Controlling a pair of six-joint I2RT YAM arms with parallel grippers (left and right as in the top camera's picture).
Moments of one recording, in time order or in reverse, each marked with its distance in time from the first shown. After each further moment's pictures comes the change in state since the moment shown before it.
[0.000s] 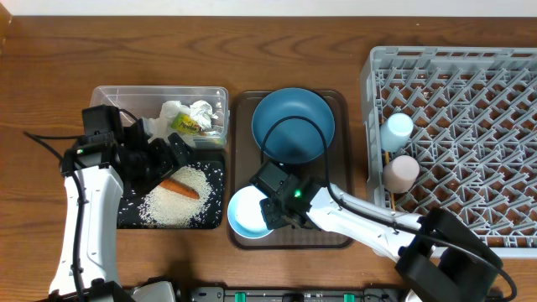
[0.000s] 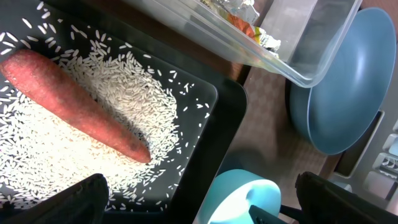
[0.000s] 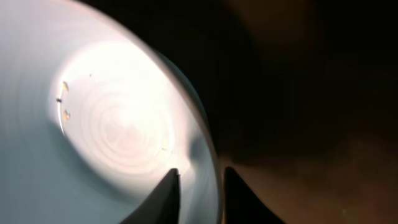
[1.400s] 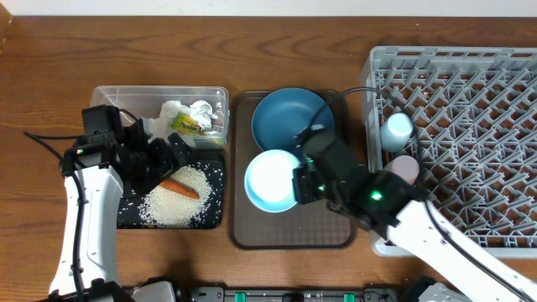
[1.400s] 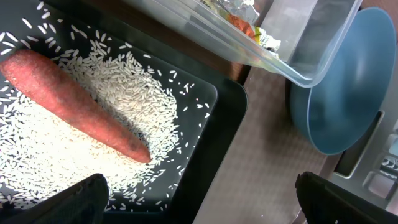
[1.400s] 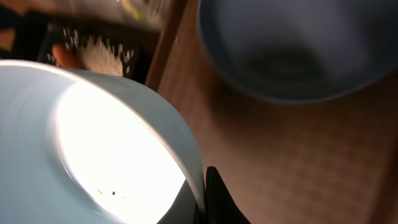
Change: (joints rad) left arm 0.000 0.000 0.000 0.000 0.000 0.000; right arm -0.191 -0.468 0.001 -0.071 0.030 -0.103
